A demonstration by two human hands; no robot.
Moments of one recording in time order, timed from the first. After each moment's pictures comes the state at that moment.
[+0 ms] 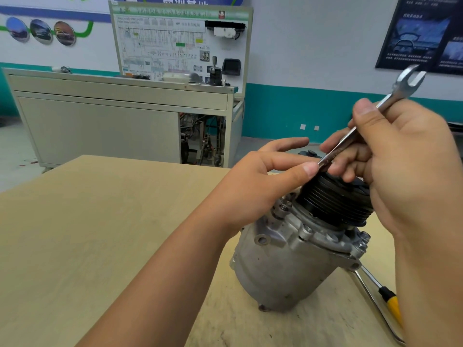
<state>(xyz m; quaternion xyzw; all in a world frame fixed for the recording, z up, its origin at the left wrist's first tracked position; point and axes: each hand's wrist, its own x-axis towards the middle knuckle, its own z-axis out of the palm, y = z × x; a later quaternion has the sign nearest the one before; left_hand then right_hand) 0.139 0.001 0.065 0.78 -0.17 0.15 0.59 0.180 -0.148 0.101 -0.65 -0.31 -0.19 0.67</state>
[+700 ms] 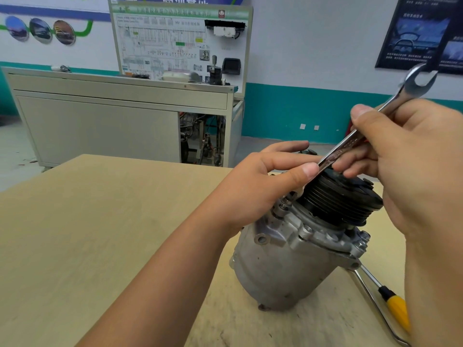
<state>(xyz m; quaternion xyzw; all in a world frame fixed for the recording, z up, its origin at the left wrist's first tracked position) 0.142 0.000 0.064 0.77 -0.17 0.14 0.60 0.184 -0.154 0.102 -0.69 -0.27 -0.22 0.64</state>
